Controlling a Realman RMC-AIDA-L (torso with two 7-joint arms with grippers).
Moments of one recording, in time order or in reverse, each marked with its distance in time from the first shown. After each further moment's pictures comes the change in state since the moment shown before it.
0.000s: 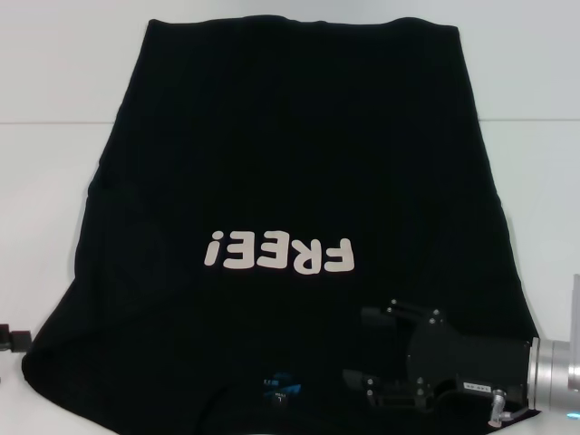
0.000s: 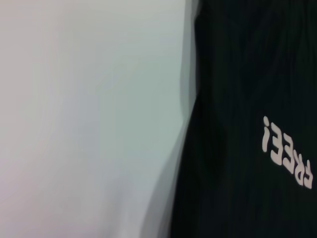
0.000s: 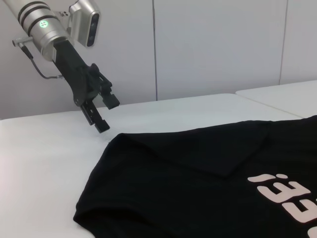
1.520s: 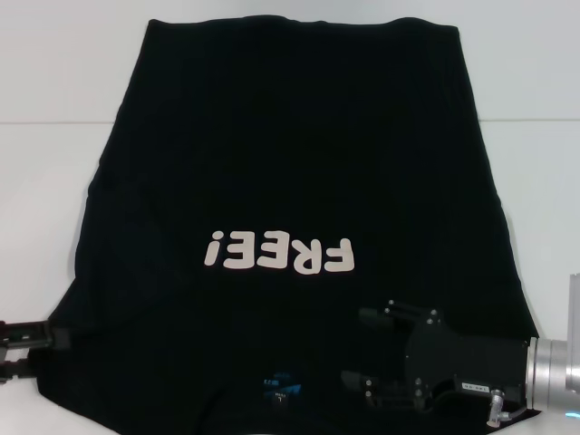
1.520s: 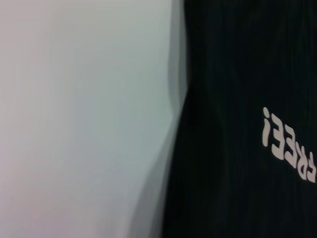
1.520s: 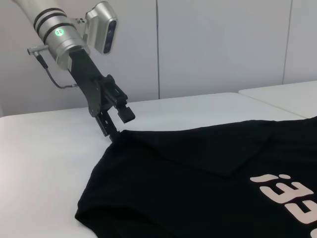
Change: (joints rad) left arm -0.058 -0.024 0.021 -0.092 0.021 -0.087 0.041; right arm 0.006 0.000 0.000 0.004 -0.006 0.003 -0.008
